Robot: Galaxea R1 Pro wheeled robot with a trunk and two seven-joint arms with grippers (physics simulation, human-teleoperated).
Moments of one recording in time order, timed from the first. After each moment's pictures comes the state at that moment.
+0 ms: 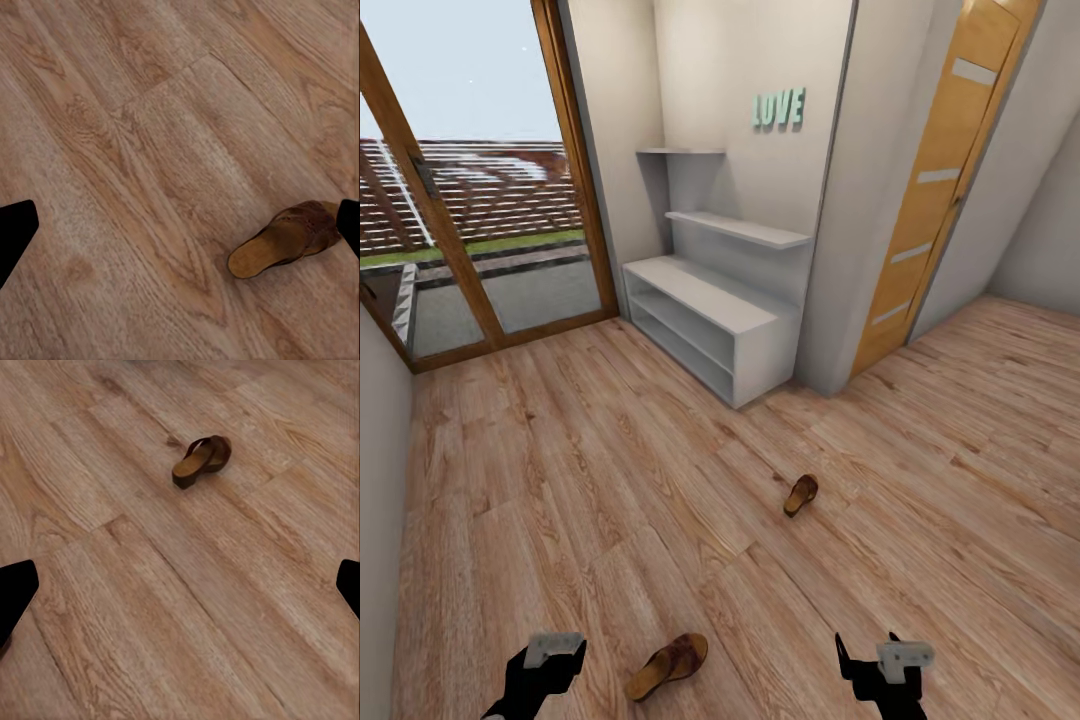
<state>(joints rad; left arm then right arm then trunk) -0.33 0.11 0.06 -0.43 0.03 -0.24 -0.06 -0.08 -0.05 -0.01 -0.85 0.01 -0.30 0.00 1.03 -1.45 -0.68</state>
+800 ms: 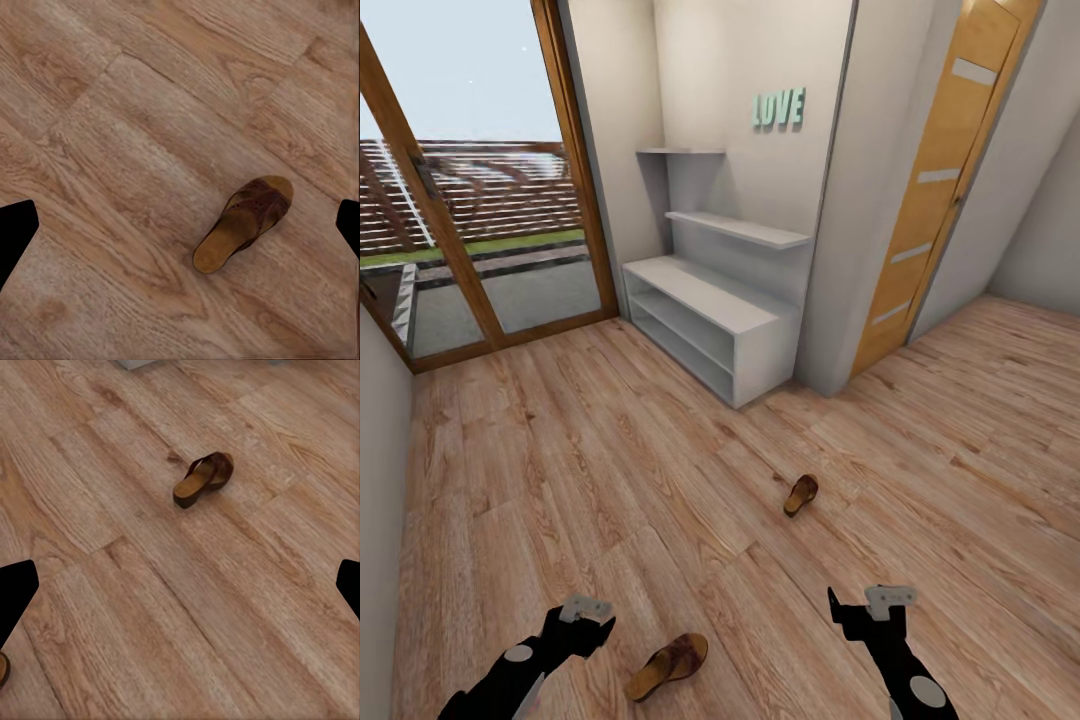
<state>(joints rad) -0.46 0.11 0.01 -0.43 -0.16 -0.05 -0.23 -0.19 -0.05 0.00 -0.93 0.01 -0.10 0.00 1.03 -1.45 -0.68</state>
